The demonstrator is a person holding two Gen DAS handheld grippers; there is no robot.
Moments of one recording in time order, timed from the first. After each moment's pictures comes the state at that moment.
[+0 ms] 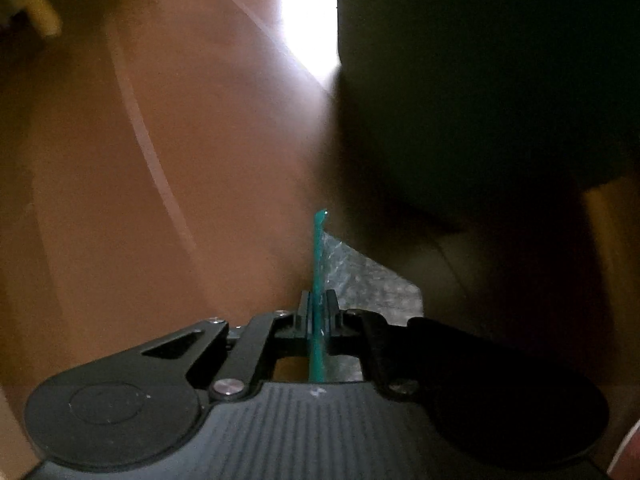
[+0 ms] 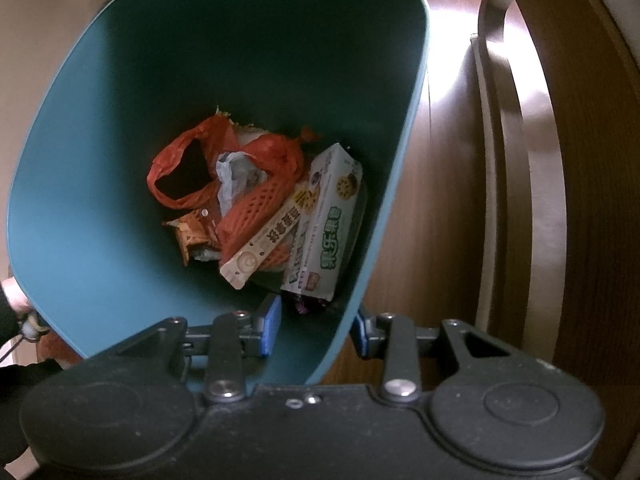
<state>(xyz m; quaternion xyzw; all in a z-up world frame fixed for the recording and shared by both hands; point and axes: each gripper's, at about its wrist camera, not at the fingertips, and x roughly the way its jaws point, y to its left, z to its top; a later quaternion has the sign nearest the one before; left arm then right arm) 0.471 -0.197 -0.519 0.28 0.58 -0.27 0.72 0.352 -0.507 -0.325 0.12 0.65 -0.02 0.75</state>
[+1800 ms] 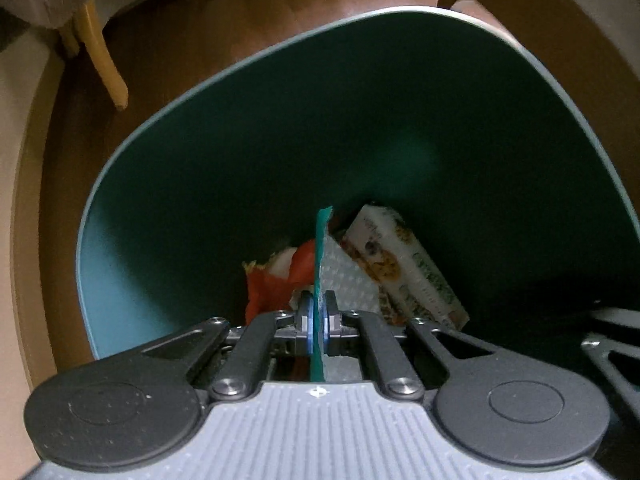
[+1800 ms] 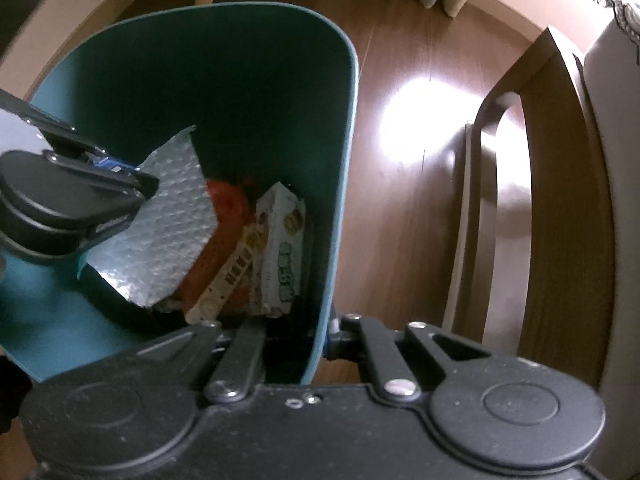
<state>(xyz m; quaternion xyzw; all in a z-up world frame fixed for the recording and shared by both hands) 0.475 -0.306 -0.345 0.22 0.57 -0.20 0.77 0.377 -0.458 -0.307 -0.01 0.63 -0.05 0.77</state>
